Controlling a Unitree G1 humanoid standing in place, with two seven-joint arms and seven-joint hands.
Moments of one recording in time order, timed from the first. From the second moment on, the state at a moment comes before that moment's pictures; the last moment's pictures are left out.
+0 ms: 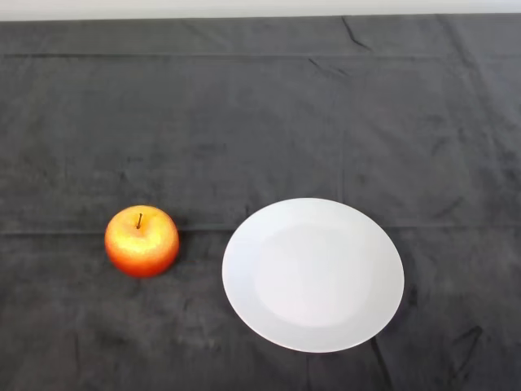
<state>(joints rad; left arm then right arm) -0.31 0.68 0.54 1.19 -0.53 -0.84 -0.01 -0.72 -0.64 -0.77 1.22 0.73 0.72 0.66</state>
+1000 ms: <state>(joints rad) -0.39 0.55 0.39 1.19 -0.29 -0.90 -0.04 -0.72 -0.64 -0.77 1.22 0.73 0.72 0.66</state>
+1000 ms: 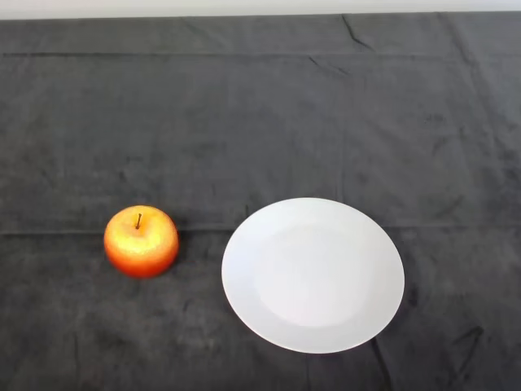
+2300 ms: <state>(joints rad) -0.42 0.36 0.05 1.07 0.02 -0.90 -0.03 -0.72 -0.64 -0.77 1.22 0.73 0.72 0.66</state>
